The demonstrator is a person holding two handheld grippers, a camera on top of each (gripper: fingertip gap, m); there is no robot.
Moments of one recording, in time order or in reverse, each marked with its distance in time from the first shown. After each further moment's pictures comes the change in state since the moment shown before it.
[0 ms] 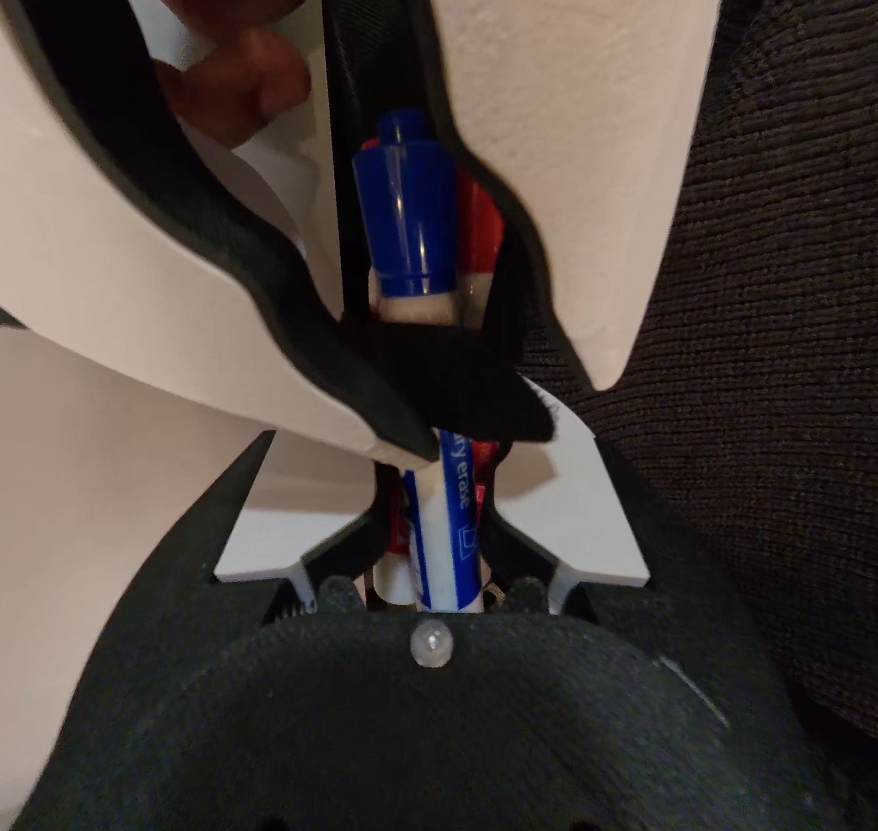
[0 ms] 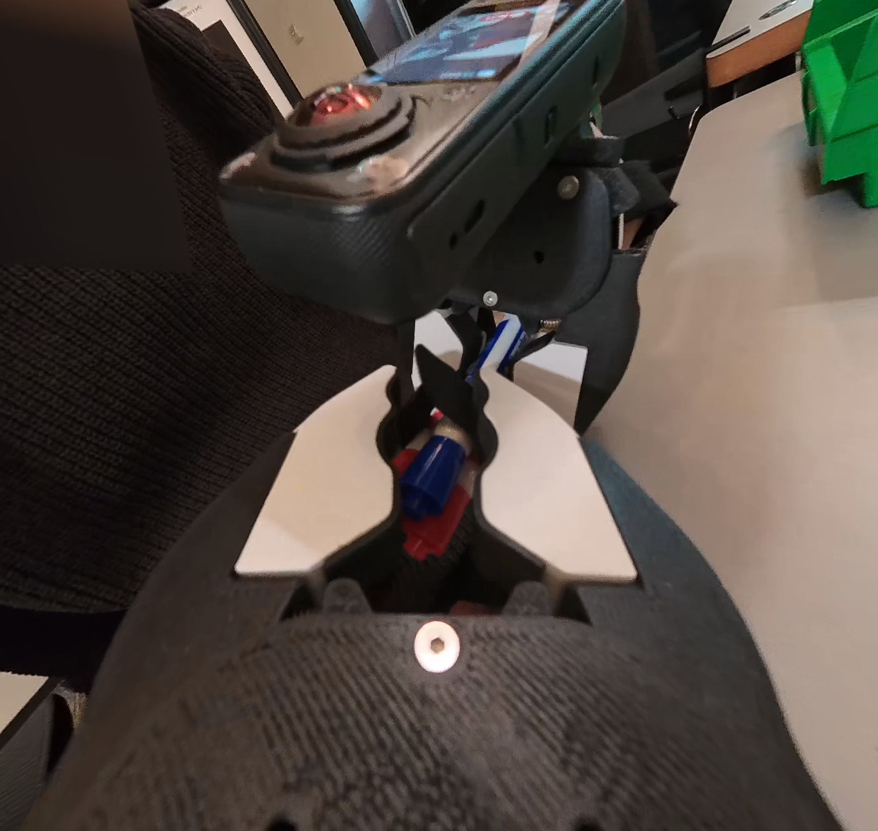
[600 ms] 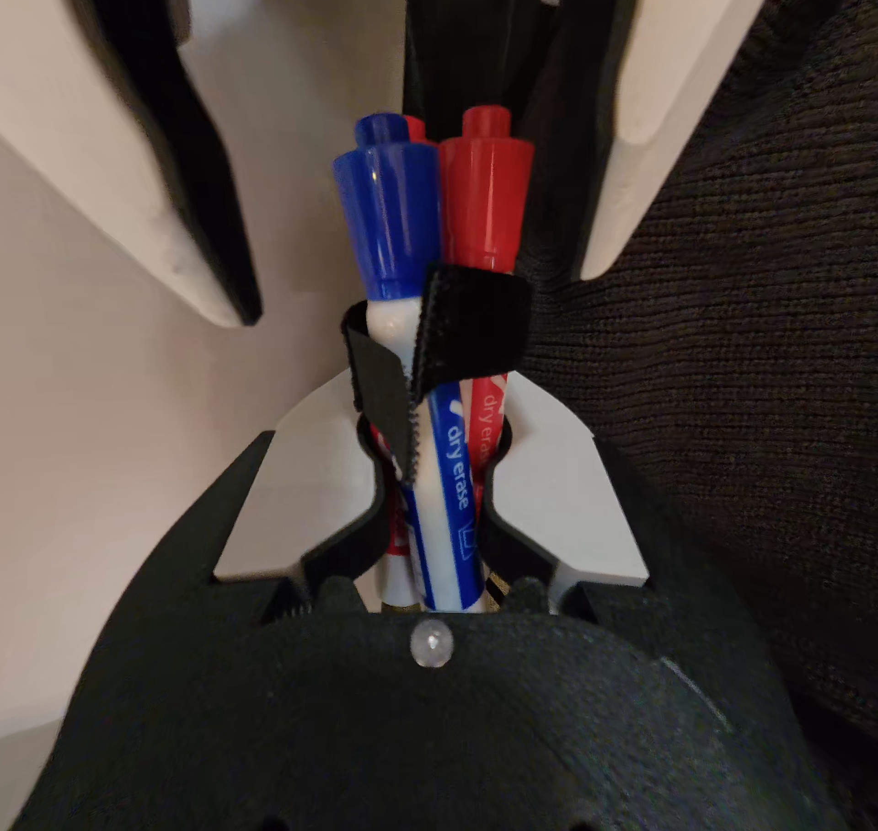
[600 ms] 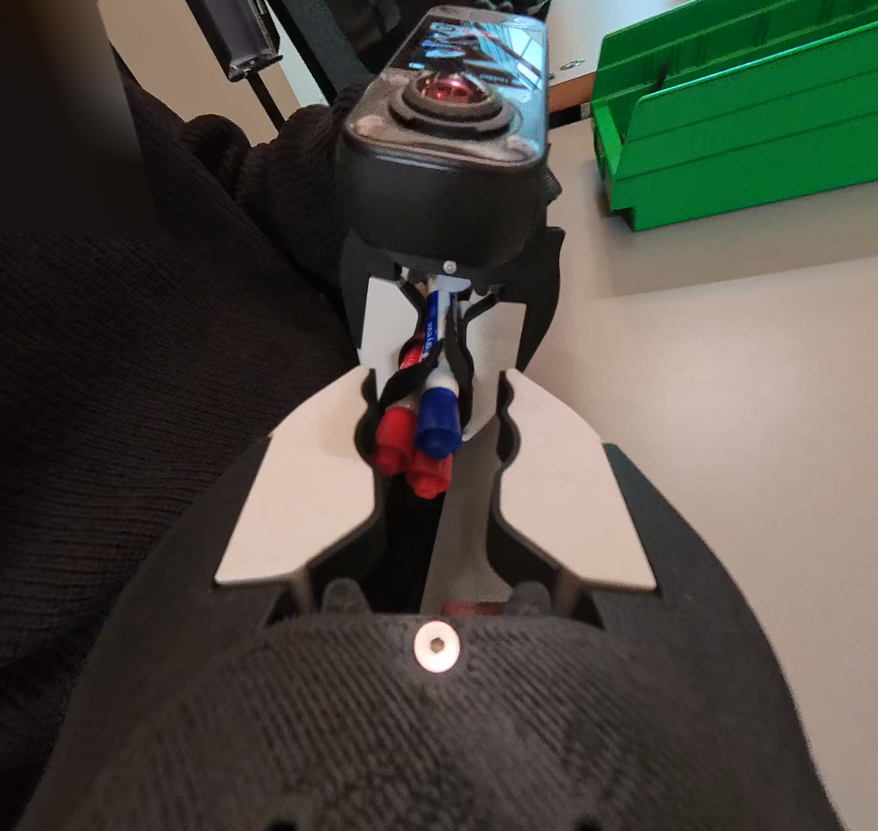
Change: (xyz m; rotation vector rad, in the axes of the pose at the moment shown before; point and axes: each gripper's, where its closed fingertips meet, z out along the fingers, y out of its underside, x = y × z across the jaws) left arm -0.018 0.011 -0.008 0.007 -0.051 -0.078; right arm 0.025 -0.005 -0.025 -0.029 0.364 -0.153
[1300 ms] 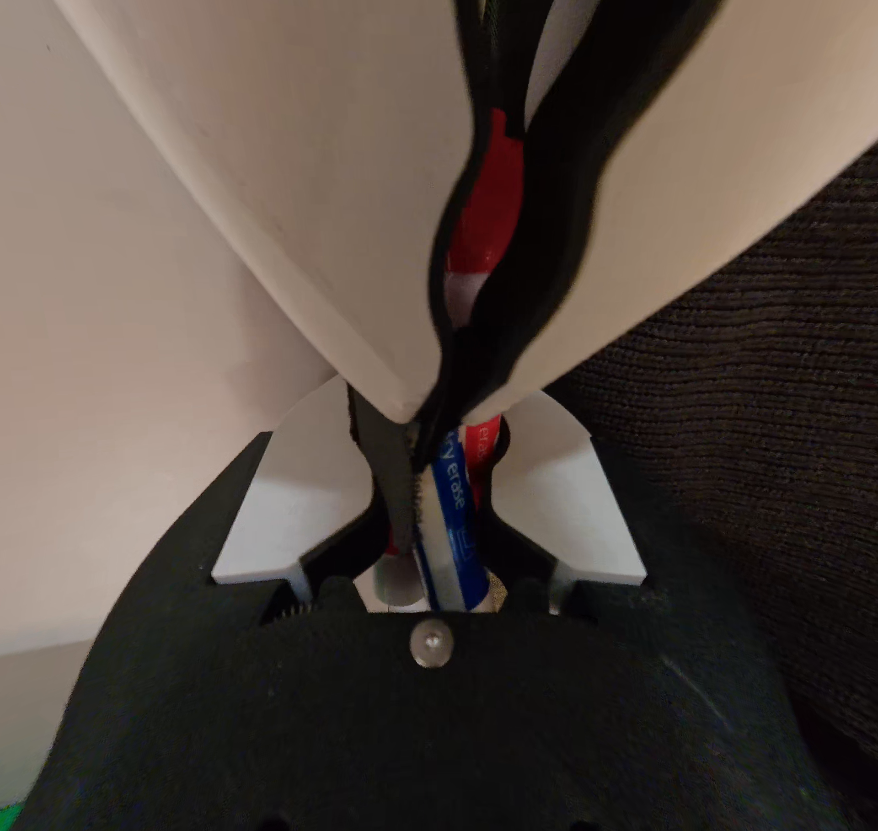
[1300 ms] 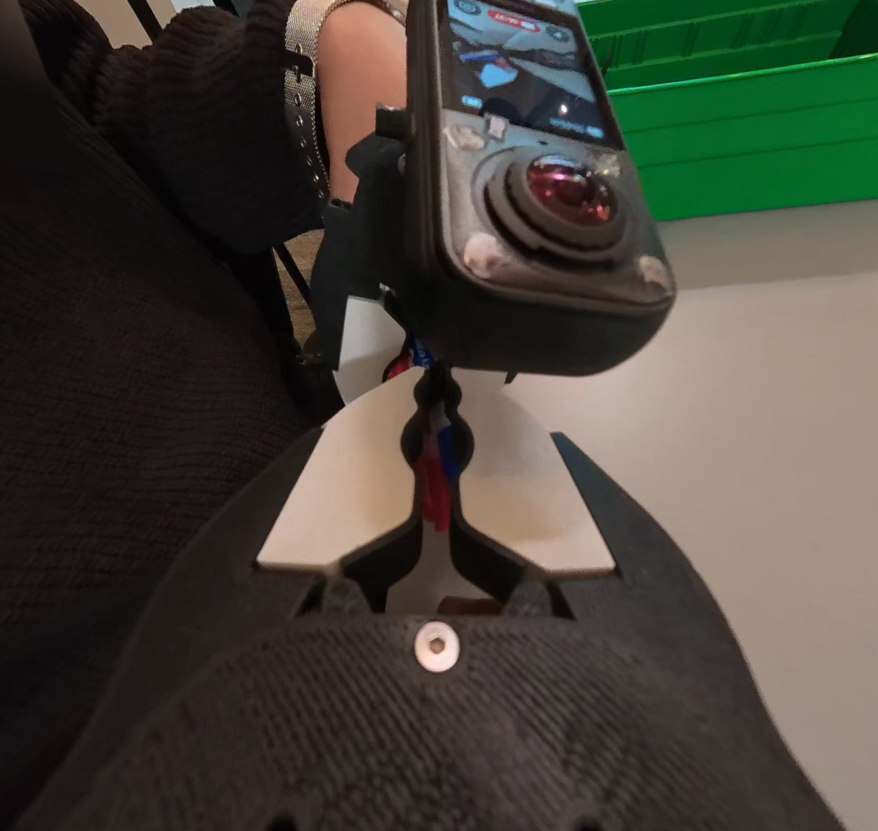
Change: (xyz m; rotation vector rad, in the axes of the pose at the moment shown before) left arm -0.016 0.014 0.002 -0.091 -0.100 -0.066; right arm 0.011 0.004 0.026 -0.094 0.200 -0.147
